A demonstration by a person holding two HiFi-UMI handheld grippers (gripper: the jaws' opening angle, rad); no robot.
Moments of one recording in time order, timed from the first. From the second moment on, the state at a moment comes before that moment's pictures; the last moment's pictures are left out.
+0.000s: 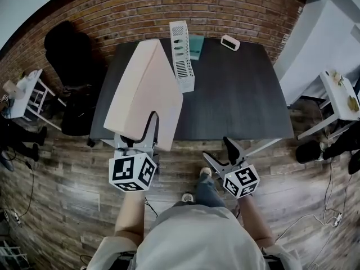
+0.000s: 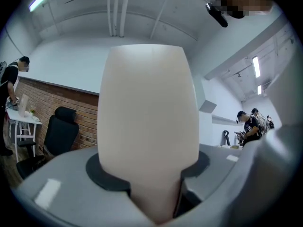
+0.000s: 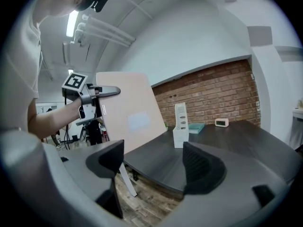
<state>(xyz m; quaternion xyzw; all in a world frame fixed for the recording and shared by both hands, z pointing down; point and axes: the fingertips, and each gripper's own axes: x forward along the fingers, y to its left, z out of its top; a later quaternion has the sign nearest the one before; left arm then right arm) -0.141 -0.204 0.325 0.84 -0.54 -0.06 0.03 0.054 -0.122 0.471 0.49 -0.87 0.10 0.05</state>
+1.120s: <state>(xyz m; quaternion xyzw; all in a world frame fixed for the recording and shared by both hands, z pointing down) -0.093 -0.398 0.293 0.79 -0.61 -0.06 0.02 0.042 -0.462 0.580 0.33 -0.92 0.10 0.18</state>
